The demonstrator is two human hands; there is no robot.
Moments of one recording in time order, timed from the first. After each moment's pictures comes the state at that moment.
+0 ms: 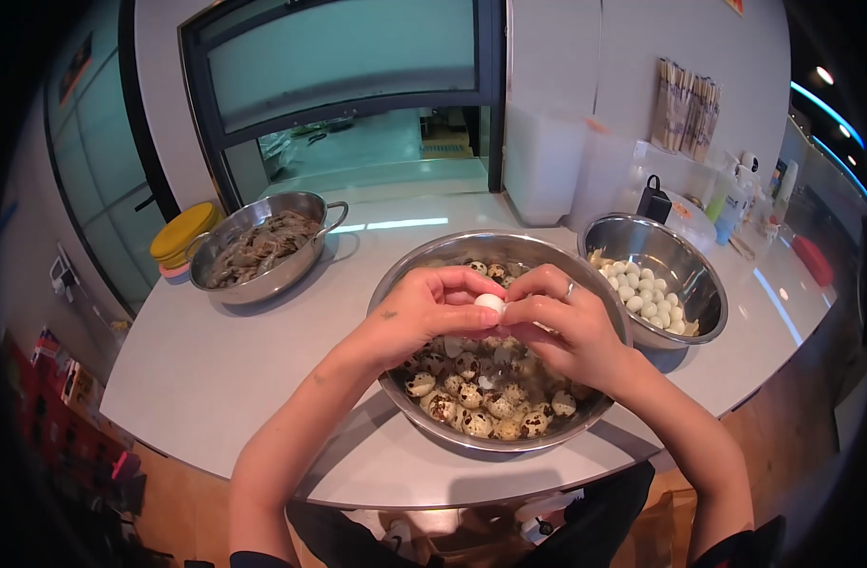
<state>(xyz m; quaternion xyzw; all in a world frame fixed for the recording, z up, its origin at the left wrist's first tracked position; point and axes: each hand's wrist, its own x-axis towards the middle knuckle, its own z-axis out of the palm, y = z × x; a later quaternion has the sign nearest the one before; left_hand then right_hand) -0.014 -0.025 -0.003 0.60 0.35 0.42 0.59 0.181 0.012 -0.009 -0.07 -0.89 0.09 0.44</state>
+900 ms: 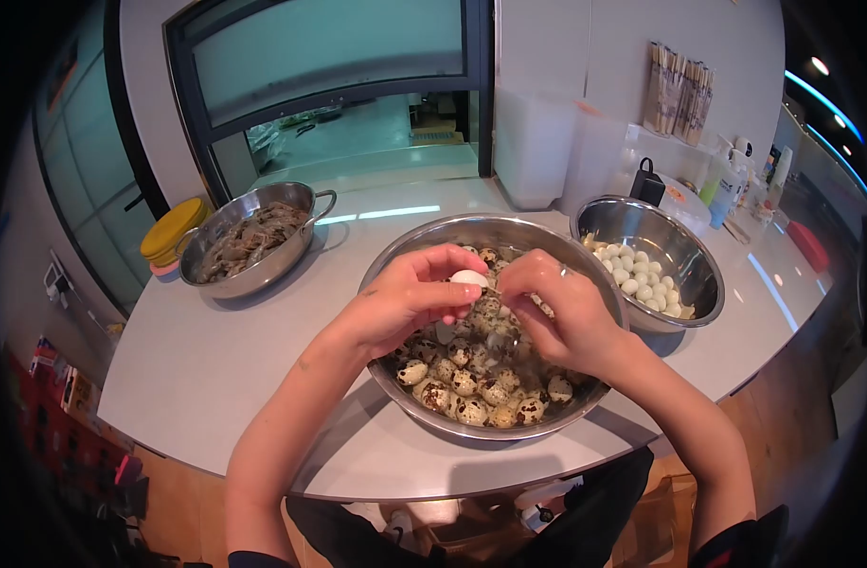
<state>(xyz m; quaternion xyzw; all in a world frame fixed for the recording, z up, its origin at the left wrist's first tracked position) -0.019 -0.018 -0.010 0.57 0.35 0.43 0.60 0.180 0.014 -0.013 -0.06 -0.89 0.10 0.44</state>
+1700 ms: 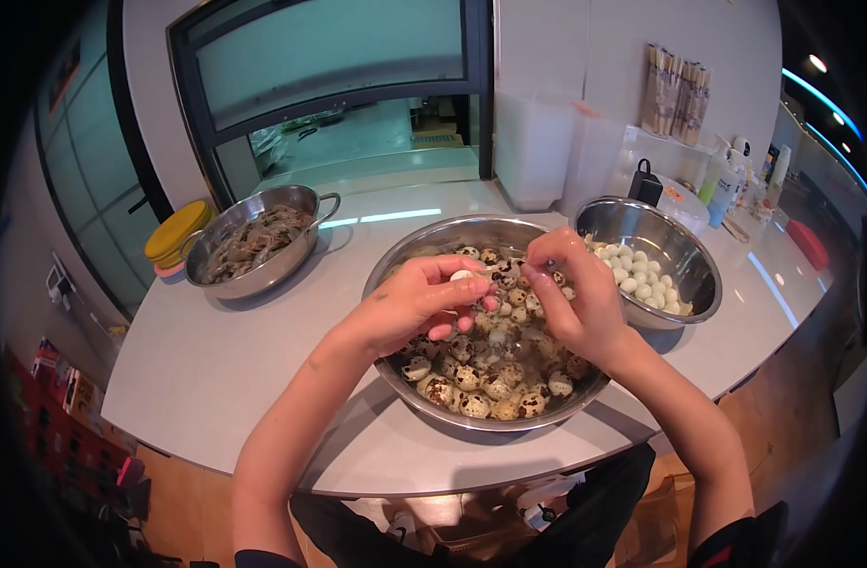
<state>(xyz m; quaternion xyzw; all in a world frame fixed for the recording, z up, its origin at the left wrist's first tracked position) -0.017 -0.023 -0.005 0.59 0.34 0.39 0.62 0.182 0.015 -0.010 -0.09 -0.84 0.07 0.53</state>
